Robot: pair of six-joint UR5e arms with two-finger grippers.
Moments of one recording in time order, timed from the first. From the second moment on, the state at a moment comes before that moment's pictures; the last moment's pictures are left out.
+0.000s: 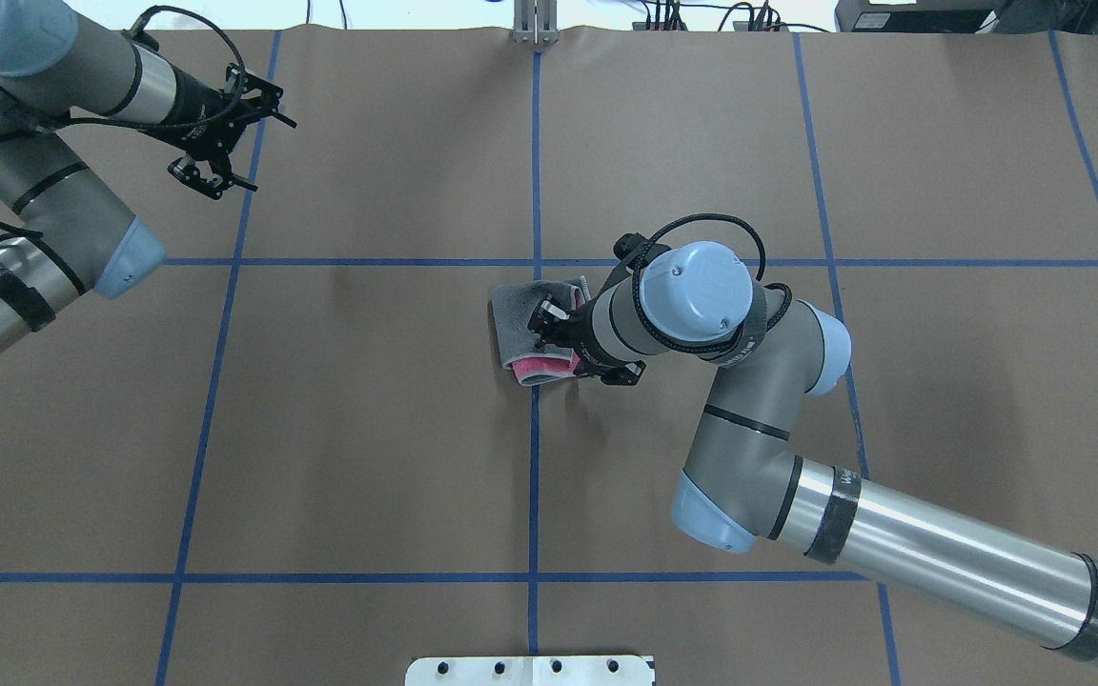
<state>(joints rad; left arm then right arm) -0.99 -2.15 -1.19 -2.43 -2.18 -1.95 0.50 -0.94 1.48 -1.00 1.85 1.85</state>
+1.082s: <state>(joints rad) -0.99 -2.15 -1.19 -2.43 -2.18 -1.95 0.50 -0.95 1.48 -1.00 1.85 1.86</state>
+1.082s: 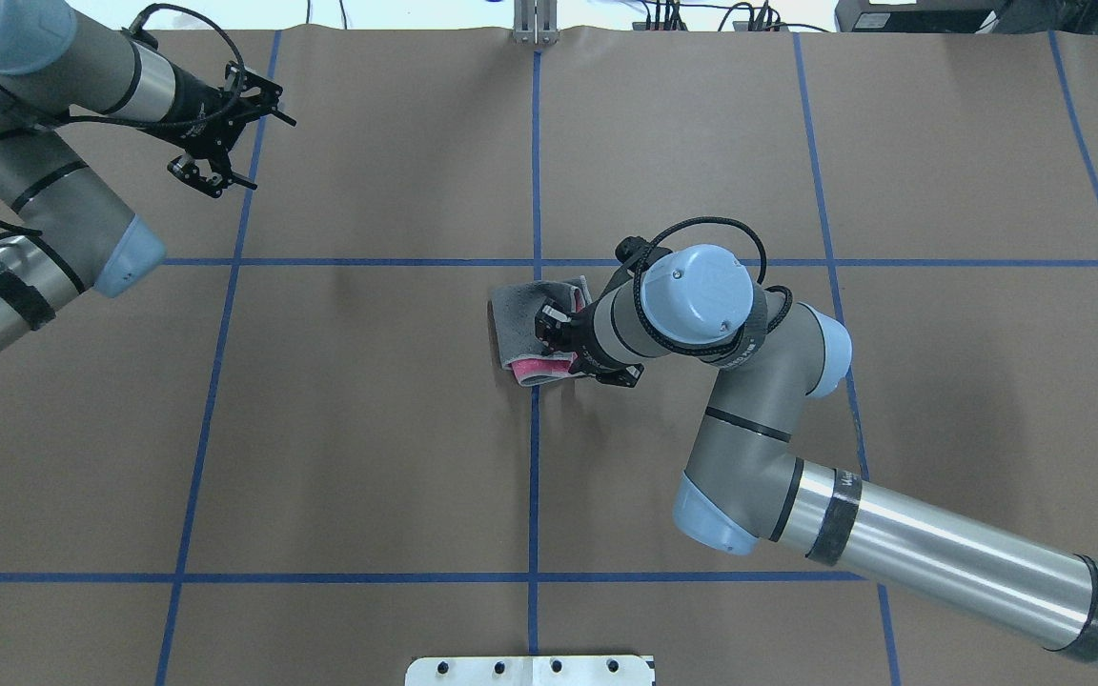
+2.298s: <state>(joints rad) -0.99 -2.15 -1.19 -2.43 -2.18 -1.95 0.54 -0.96 1.50 -0.96 1.92 1.86</state>
